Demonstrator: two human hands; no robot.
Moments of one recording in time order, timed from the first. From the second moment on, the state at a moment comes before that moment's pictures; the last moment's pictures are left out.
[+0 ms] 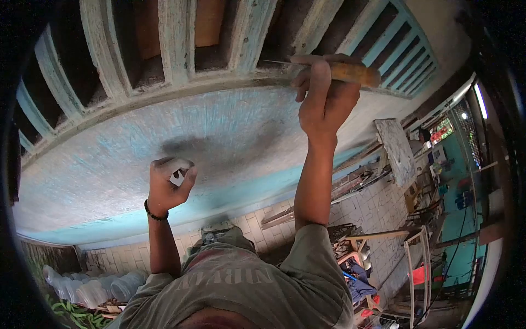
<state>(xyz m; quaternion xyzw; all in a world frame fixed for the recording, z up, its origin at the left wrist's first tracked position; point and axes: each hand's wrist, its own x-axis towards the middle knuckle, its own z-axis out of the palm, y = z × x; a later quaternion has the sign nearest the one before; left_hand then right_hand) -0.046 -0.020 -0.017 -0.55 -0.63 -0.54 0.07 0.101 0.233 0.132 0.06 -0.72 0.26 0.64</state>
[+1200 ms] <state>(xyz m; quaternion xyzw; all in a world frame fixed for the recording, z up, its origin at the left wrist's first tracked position) 0.002 -0.024 -0.021 -0.53 -0.65 -0.55 0.05 0.127 0.199 0.109 0.00 -0.77 0.12 0.63</state>
